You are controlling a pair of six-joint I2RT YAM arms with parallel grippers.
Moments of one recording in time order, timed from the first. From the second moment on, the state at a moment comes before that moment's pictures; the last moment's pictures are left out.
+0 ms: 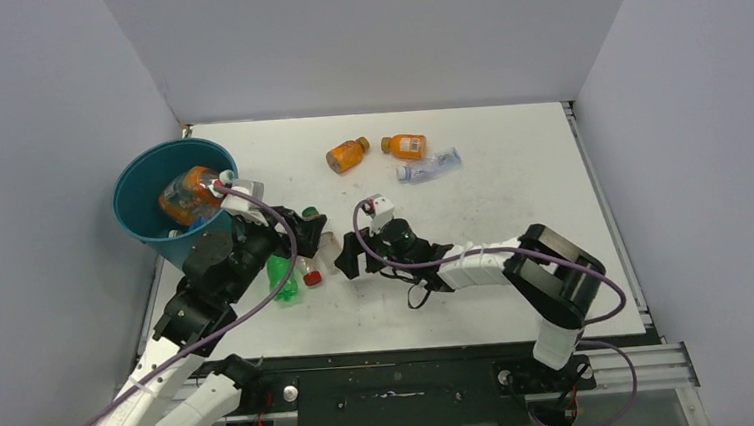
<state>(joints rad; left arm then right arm) -0.58 0.68 0.80 -0.22 -0.06 -0.34 0.91 1.70 0.79 0.46 -0.01 0.49</state>
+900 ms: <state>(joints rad) -0.57 0.48 0.62 -0.07 -0.18 -0.33 0.90 2.08 1.14 0.48 -0.05 0.51</state>
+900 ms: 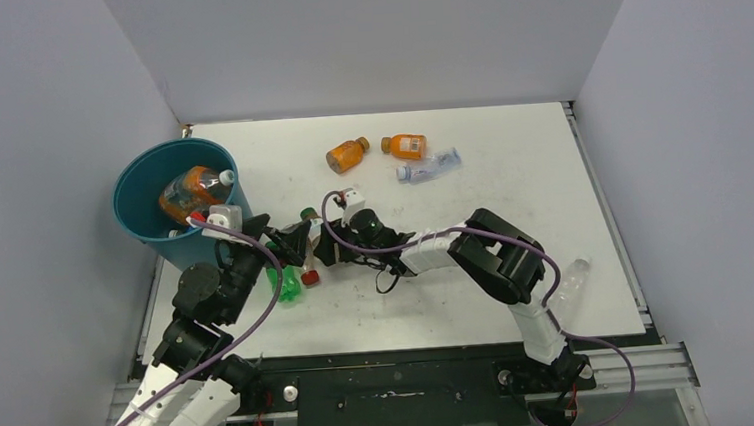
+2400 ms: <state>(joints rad) -0.55 0.72 0.53 0.49 0.36 -0.97 1.18 0.84 0.23 0.85 0.30 0.30</state>
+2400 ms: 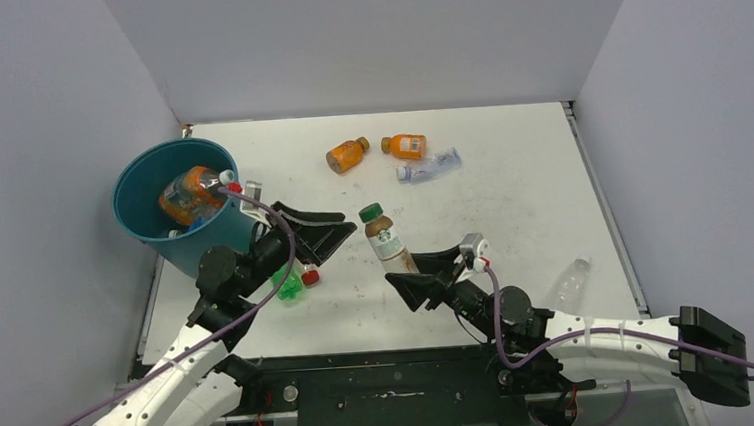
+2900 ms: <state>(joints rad) -0.61 0.85 0.61 0.46 0.42 -0.98 1.22 0.88 0.23 0.93 0.30 0.29</state>
